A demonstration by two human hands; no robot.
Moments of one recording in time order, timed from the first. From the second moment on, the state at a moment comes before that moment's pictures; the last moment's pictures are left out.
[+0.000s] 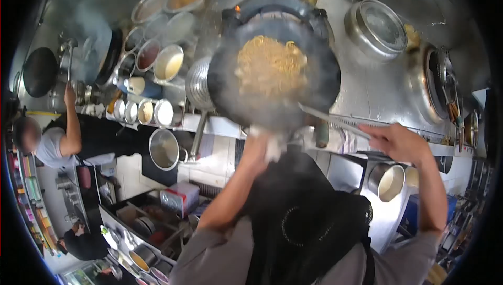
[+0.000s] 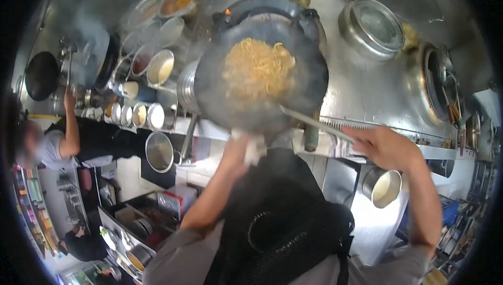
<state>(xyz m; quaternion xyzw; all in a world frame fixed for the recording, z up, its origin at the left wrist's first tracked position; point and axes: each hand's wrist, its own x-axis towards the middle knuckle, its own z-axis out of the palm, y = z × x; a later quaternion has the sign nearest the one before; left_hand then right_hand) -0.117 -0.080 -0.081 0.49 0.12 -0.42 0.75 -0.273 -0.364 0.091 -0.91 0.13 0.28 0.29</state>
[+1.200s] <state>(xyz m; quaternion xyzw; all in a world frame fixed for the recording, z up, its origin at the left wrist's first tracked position) -0.104 -0.095 -0.200 0.57 -0.03 -0.30 0.77 -0.288 -0.305 -0.076 -0.91 0.18 -0.12 0.36</state>
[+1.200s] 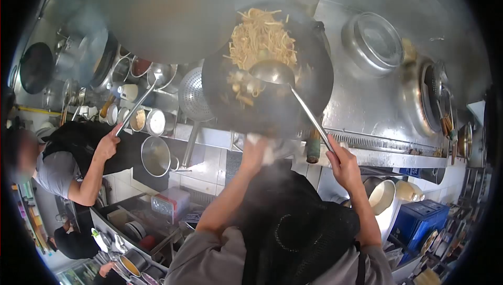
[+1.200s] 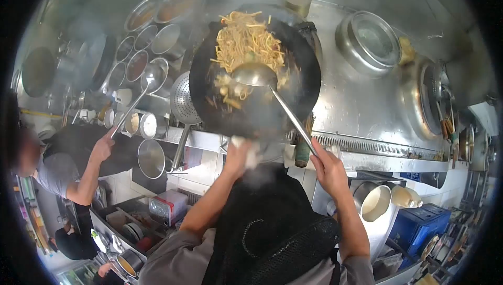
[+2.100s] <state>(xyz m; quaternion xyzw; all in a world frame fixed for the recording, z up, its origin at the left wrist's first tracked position) 0.009 -0.130 -0.224 0.54 0.12 -0.27 0.78 -0.068 -0.365 -0.154 -0.92 0.16 -0.08 0.35</state>
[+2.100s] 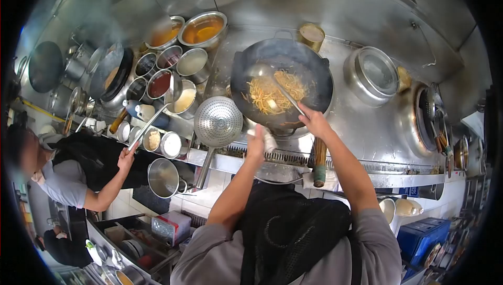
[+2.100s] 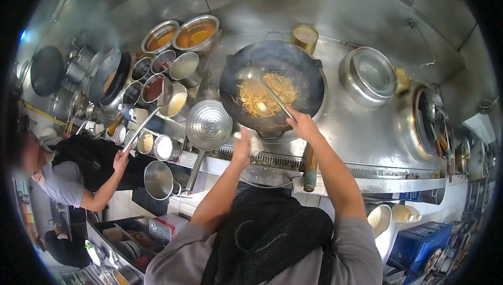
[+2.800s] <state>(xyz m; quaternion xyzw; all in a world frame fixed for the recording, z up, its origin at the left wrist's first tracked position) 0.002 0.008 -0.195 0.62 -0.02 -0.35 0.70 -0.232 -0.351 -0.027 -0.94 0.22 0.04 0.25</state>
